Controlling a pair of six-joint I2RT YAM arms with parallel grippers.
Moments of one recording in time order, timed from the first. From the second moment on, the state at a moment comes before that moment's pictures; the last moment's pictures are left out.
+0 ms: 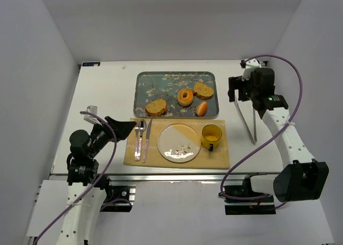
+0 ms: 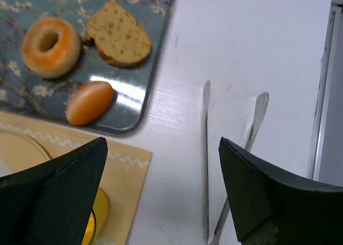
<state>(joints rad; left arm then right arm) -0.03 0.39 0.47 -0.16 0.55 -0.74 0.15 1.27 1.18 -0.45 -0.08 -0.11</state>
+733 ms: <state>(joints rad) -0.03 0.41 0.38 -0.06 0.58 -0.74 -0.16 1.24 0.94 -0.59 -0.32 -0.42</state>
